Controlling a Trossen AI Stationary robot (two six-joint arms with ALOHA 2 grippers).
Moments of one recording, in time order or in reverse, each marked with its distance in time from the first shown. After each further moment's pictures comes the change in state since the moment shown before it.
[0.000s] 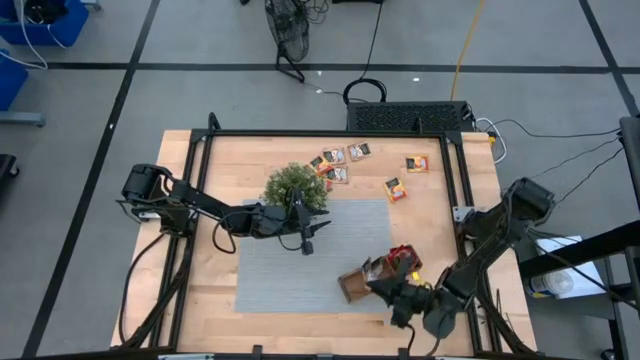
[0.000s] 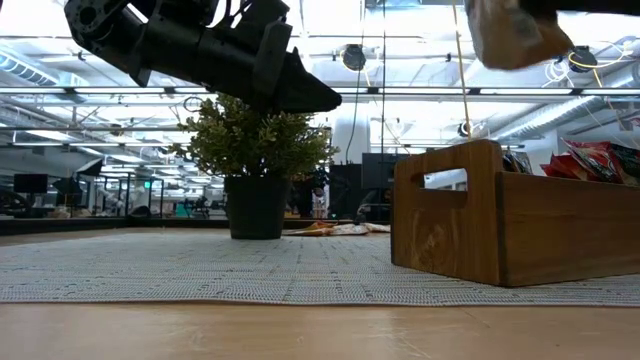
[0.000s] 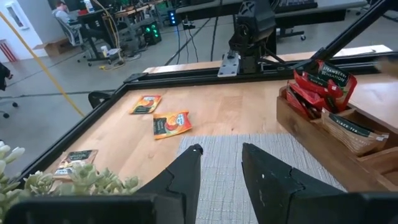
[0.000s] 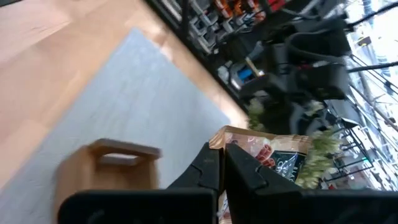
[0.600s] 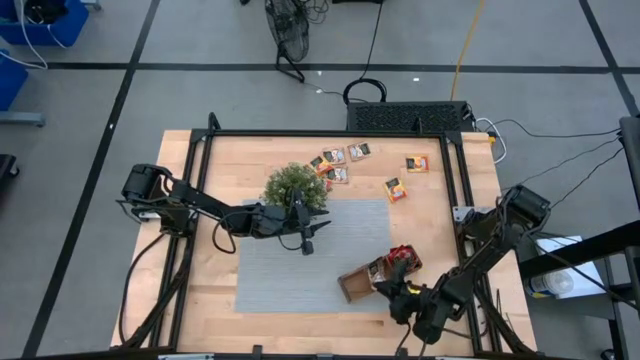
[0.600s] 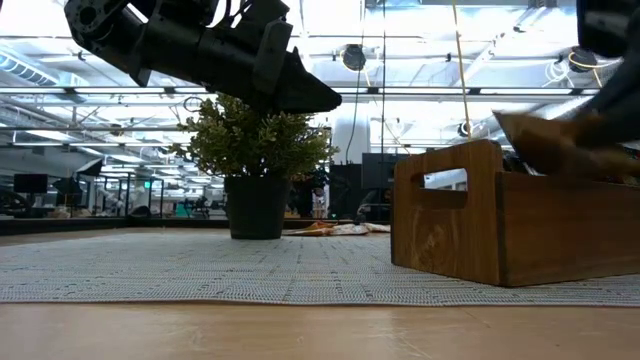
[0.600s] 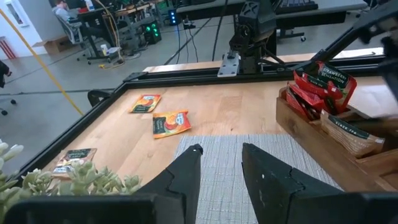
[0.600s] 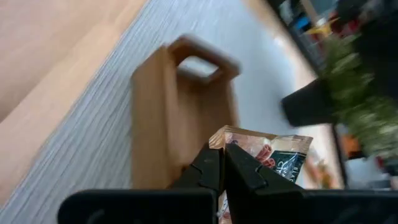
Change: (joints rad) left arm 0.000 0.000 0.000 0.000 0.000 -0.014; right arm 0.012 0.084 0.035 -0.443 -0.140 0.424
